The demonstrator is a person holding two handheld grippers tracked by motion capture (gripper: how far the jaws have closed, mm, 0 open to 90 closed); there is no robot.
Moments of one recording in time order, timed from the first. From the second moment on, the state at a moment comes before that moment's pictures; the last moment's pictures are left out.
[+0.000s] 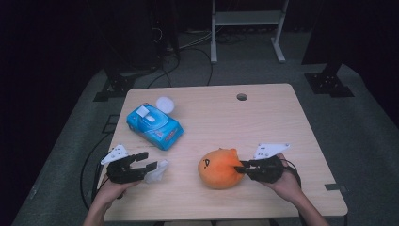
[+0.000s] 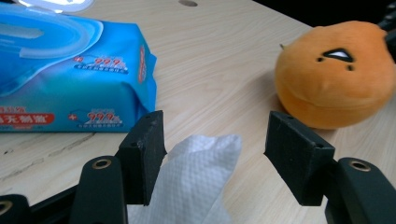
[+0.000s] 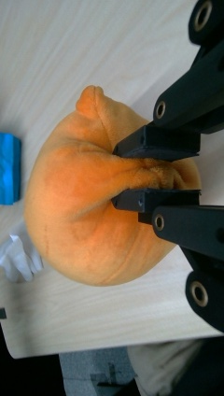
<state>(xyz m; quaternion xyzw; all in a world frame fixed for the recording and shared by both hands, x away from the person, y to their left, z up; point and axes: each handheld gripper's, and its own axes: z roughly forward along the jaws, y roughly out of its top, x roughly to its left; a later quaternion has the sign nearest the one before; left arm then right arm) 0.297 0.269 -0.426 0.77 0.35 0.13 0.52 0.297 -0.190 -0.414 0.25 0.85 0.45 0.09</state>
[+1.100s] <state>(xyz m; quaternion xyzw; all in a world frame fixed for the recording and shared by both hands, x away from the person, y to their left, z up) 0.303 0.238 -0.429 0.77 0.33 0.11 0.54 0.350 -0.257 -0.426 0.33 0.80 0.49 0.08</state>
